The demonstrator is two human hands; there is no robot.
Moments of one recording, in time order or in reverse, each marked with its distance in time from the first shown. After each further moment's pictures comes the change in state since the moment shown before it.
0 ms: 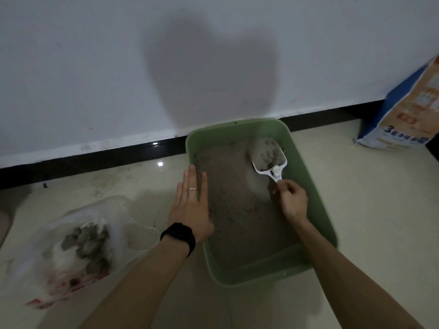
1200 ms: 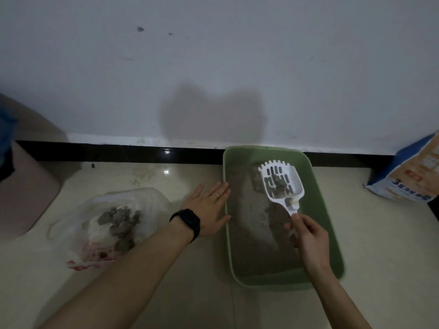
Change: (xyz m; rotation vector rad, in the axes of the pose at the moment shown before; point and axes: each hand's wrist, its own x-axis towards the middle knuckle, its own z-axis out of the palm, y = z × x) left_hand -0.019 -0.055 -0.029 0.064 -0.032 0.252; right_hand -0.116 -0.053 -0.027 0.128 -0.105 -0.193
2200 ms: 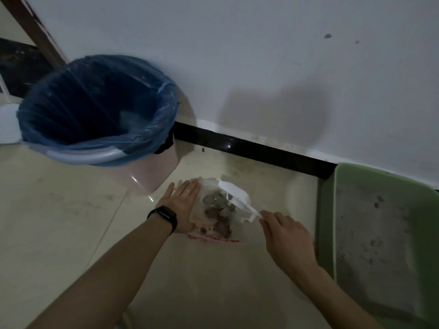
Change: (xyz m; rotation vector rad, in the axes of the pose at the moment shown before) left_hand -0.213 -0.208 0.070 -0.030 -0.146 -0.537; right_hand -0.108 -0.060 0.223 -0.950 -0.409 -1.057
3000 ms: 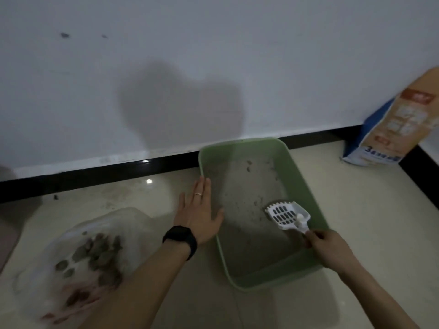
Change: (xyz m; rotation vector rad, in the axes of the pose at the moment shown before) left_hand 0.081 0.314 -0.070 -0.339 0.212 0.374; right_hand -0.194 0.238 -0.079 0.508 -0.172 1.334
